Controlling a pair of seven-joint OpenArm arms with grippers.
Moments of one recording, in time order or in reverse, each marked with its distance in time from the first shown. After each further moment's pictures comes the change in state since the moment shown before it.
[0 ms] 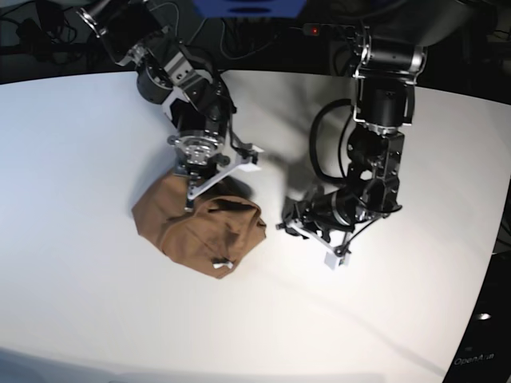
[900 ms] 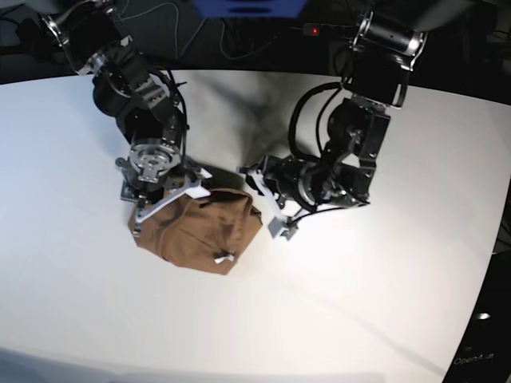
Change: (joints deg) left arm 6.0 0.2 14.7 13.6 0.5 -0.2 15.5; right arm 1.7 9.0 3.7 6.0 -4.6 0.0 -0.1
